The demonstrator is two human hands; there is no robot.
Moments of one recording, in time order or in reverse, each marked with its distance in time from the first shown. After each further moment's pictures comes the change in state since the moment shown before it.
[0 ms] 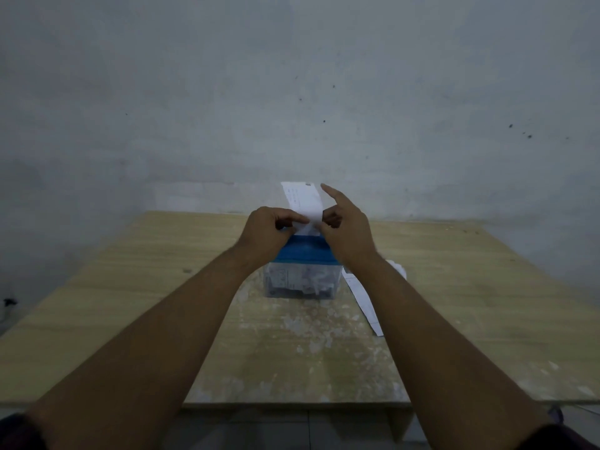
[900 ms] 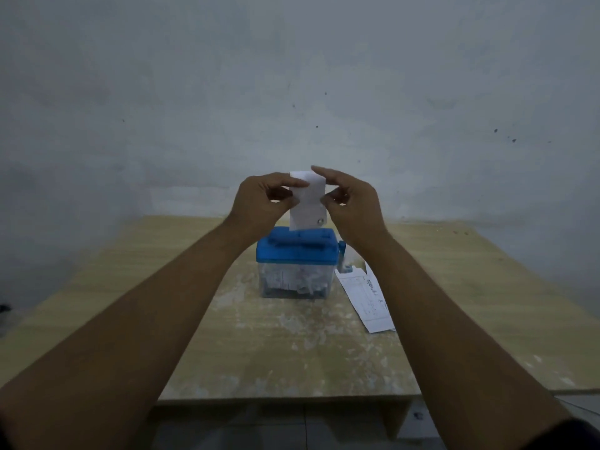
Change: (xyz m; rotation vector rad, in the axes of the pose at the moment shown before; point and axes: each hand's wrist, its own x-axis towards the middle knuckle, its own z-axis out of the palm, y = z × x) left_hand 0.016 0.052 -0.034 -0.154 0.132 0.182; right_hand 0.012 -0.053 -0.040 -0.053 0.069 -0.161
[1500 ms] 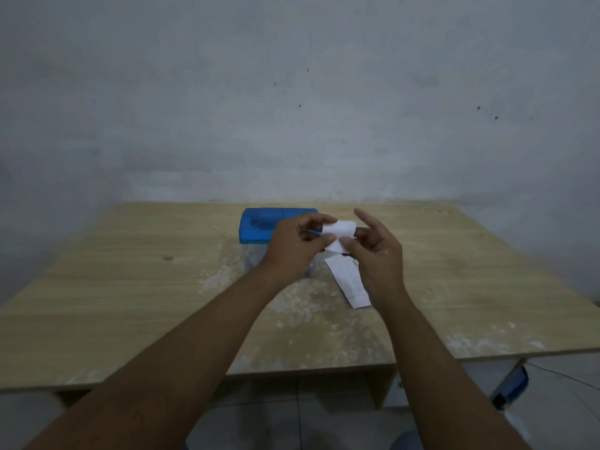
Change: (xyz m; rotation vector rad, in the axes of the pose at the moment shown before) left_hand -0.086 0.025 0.099 -0.401 -0.138 -0.355; right_hand -0.126 0.037 -0.029 0.616 0.223 0.421
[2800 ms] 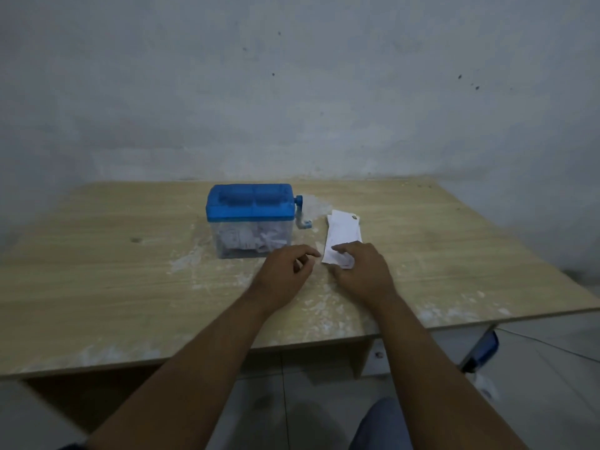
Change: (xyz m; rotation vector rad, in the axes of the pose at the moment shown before) left_hand -0.041 -0.085 0.040 0.569 -0.143 0.033; right_hand -0.012 0.081 -0.087 -1.154 -0.191 -0.025
